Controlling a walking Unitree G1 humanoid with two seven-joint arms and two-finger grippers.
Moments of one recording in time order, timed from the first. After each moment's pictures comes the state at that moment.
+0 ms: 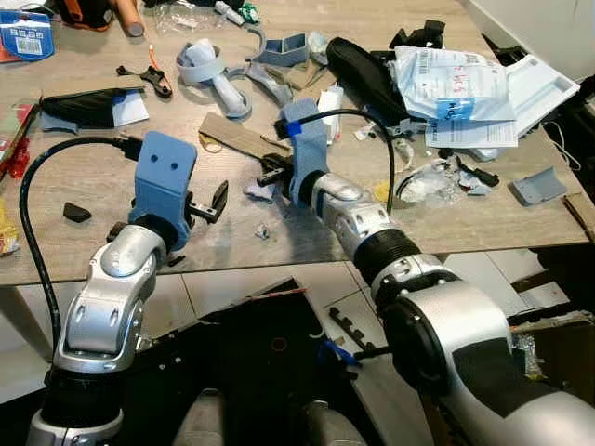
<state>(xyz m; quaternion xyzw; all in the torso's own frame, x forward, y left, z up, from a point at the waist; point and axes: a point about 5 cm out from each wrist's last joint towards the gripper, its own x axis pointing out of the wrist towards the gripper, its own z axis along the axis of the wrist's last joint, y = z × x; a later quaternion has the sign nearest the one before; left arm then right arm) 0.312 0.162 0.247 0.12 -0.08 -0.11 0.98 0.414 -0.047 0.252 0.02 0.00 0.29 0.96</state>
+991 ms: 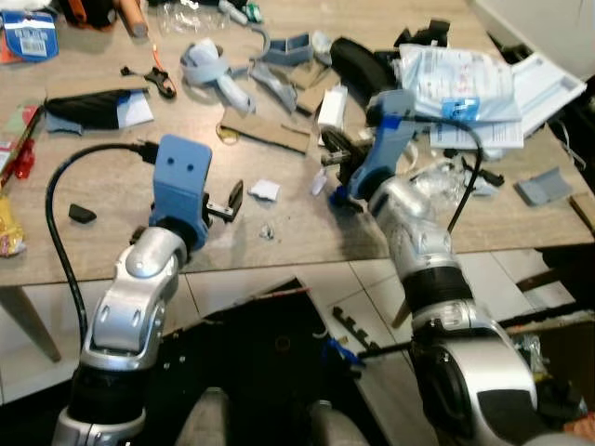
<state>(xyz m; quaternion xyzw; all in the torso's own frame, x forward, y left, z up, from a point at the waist) 0.317 0.141 0.232 0.06 -0.07 -0.10 0.99 0.390 -0.123 0.239 0.04 -0.13 0.19 0.97</state>
